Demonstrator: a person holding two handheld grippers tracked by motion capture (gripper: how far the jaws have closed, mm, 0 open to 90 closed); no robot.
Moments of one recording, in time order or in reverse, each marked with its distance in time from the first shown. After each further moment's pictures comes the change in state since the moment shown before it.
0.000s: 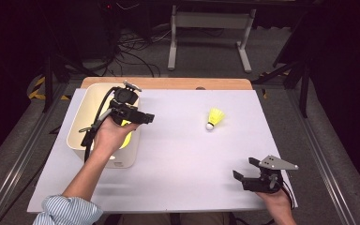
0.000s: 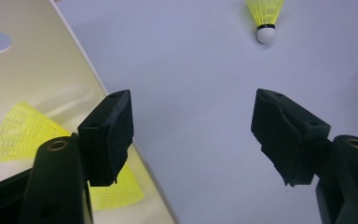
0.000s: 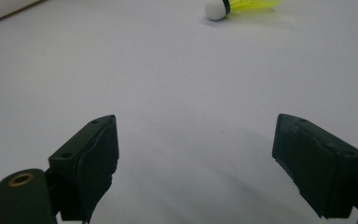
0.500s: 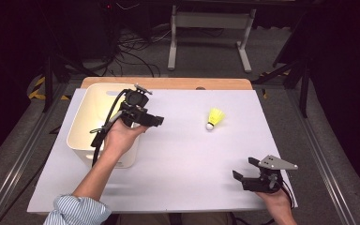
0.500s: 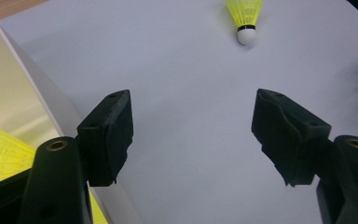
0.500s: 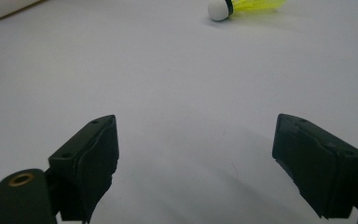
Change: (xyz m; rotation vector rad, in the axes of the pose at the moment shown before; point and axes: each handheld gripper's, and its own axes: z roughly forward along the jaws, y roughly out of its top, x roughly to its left) left arm -0.017 0.004 0.017 -0.003 -0.036 0.033; right arm 0.000 0.001 0.001 0.002 0.007 -0.014
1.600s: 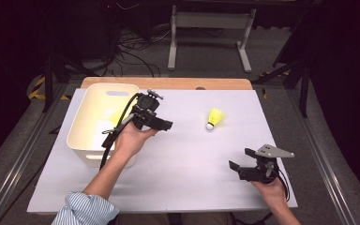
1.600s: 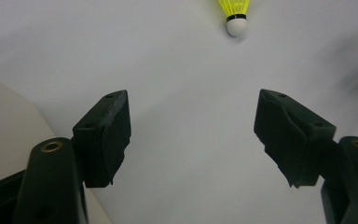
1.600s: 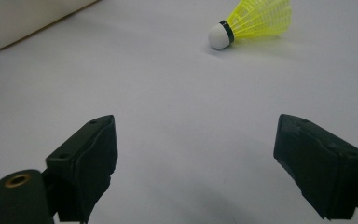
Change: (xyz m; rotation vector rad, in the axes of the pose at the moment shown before) left arm -0.013 0.003 0.027 0.031 -0.016 0.036; right arm -0.005 0.028 0.012 -0.016 0.023 0.026
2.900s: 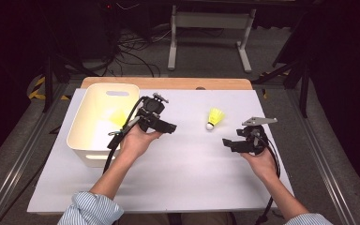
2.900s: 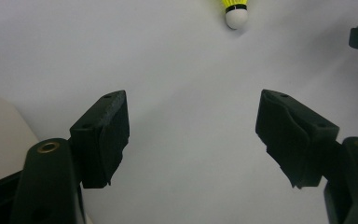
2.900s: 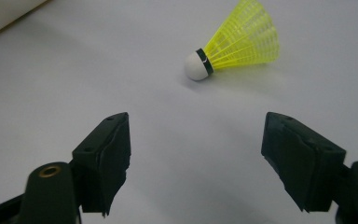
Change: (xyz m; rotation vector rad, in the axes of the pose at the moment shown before) left arm -0.006 0.000 0.019 0.024 -0.005 0.006; right arm -0.021 0.074 0.044 0.176 -0.036 -0.010
